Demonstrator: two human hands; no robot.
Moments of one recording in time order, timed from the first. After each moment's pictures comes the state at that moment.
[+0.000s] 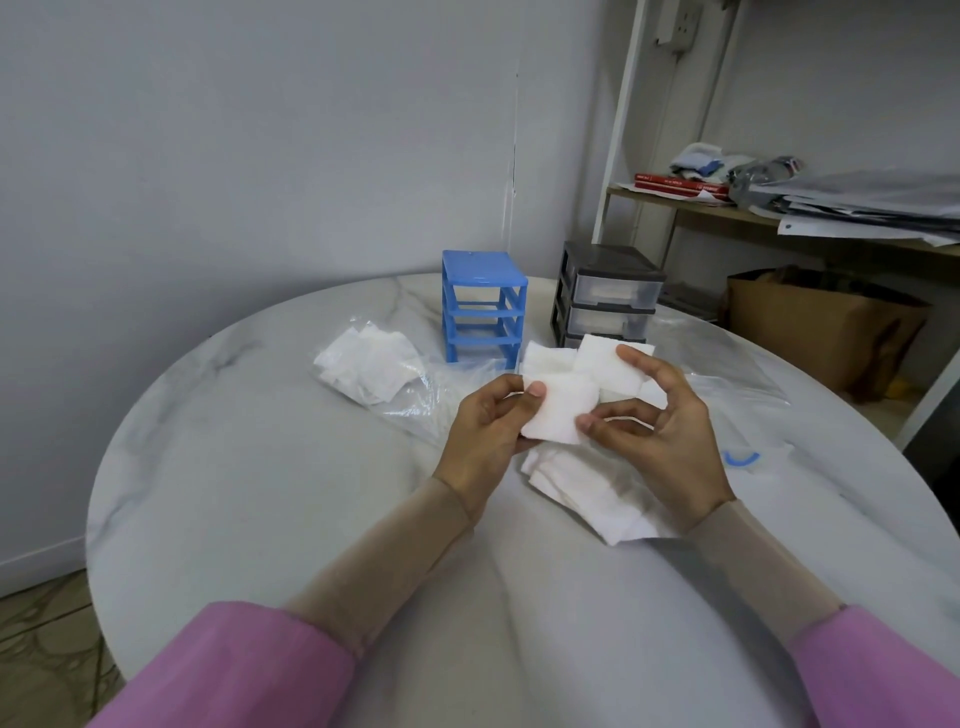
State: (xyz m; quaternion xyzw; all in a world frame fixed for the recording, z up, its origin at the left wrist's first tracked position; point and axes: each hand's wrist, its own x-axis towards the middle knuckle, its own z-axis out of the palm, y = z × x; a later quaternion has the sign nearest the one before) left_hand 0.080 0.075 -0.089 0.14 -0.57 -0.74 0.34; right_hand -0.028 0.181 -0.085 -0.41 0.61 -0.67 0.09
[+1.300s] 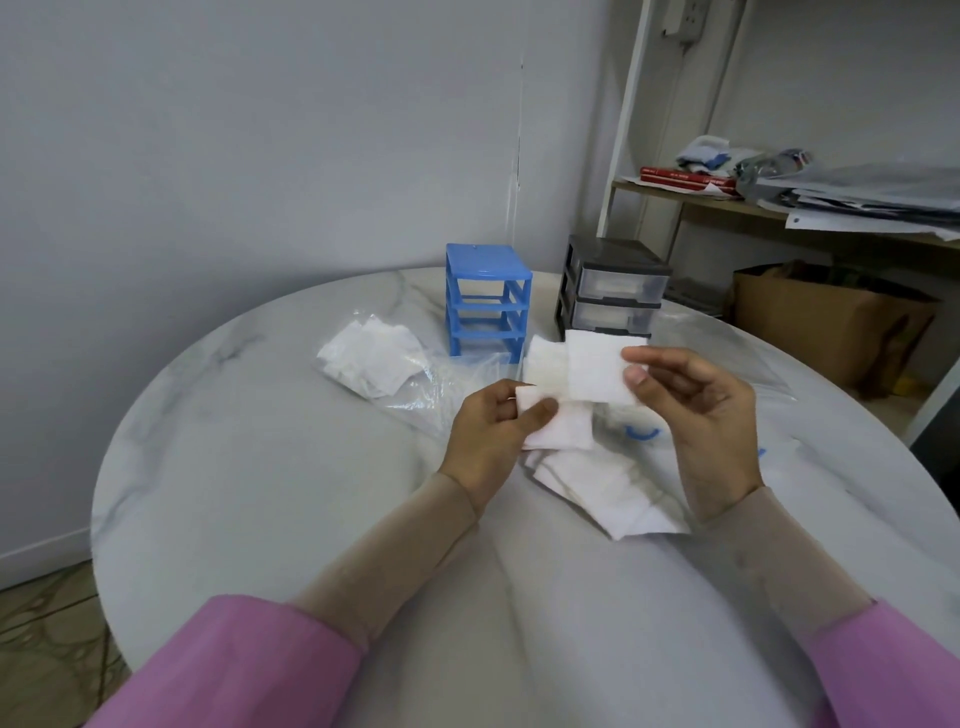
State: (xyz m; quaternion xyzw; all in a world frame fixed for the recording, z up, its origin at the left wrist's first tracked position) left_hand 0.078 0.068 -0.098 0.19 -0.62 -0.69 0.32; right_hand -0.030 0.186 -0.076 -0.43 0.53 -0.73 0.03
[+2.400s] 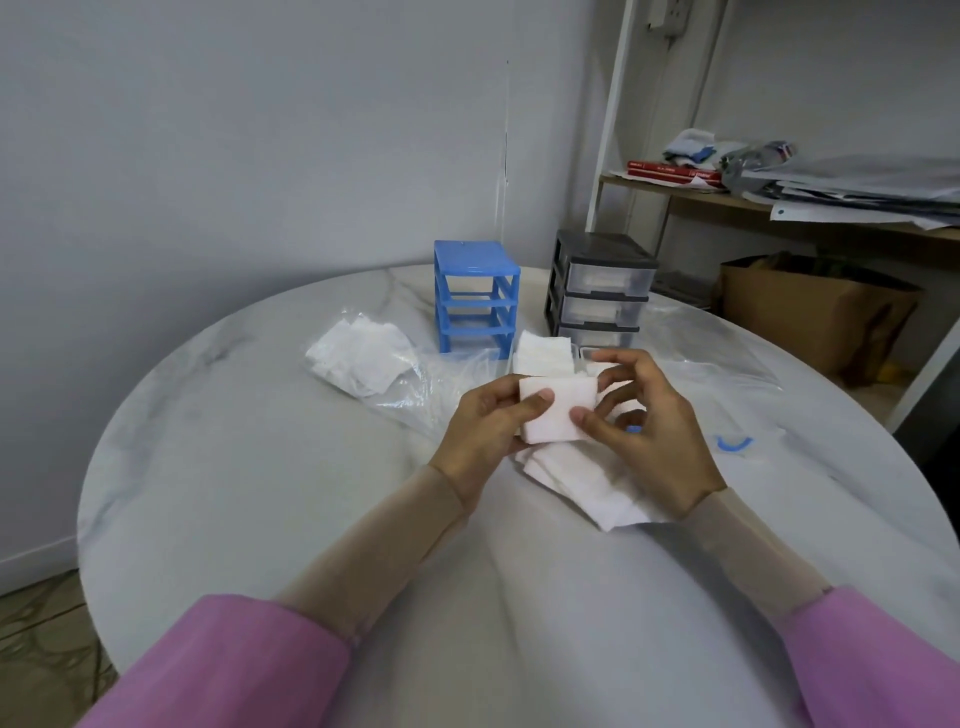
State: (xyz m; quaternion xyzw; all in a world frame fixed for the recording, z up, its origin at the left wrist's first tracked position) left_hand 0.081 0.076 -0.088 0.17 -0.59 -0.74 0.27; right_hand -0.034 0.183 -0.090 -0.47 0.70 -0.54 0.01
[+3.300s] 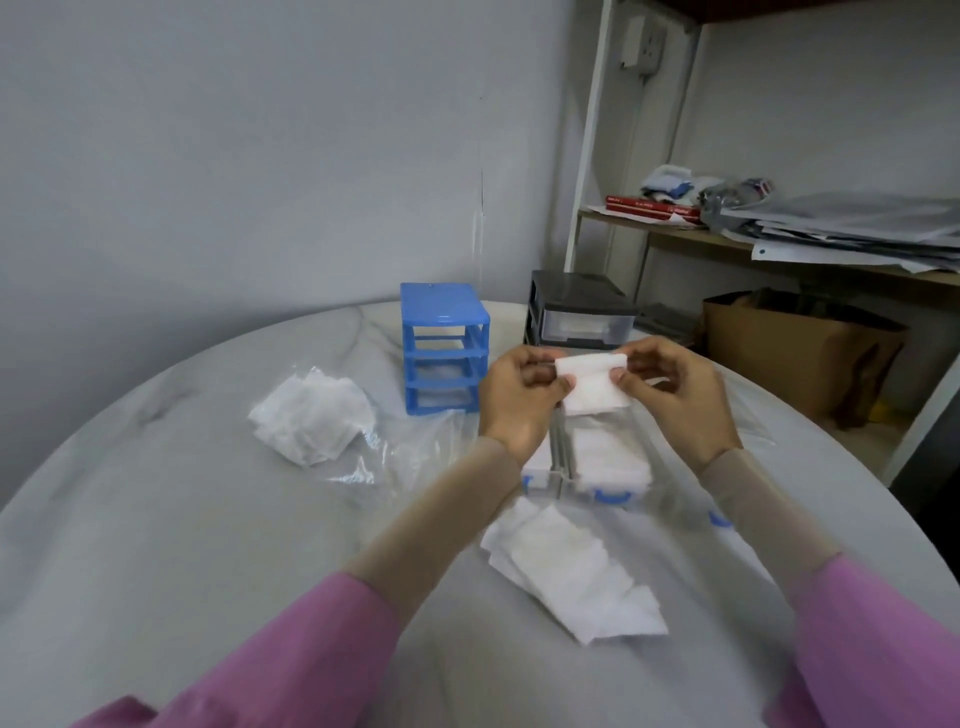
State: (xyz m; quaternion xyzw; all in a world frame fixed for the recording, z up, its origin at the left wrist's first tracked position) left_hand -0.027 0.050 -0.056 0.20 -0.62 -0.66 0.37; right_hand -0.128 0.152 -0.054 -0.42 0.71 -0.56 -0.06
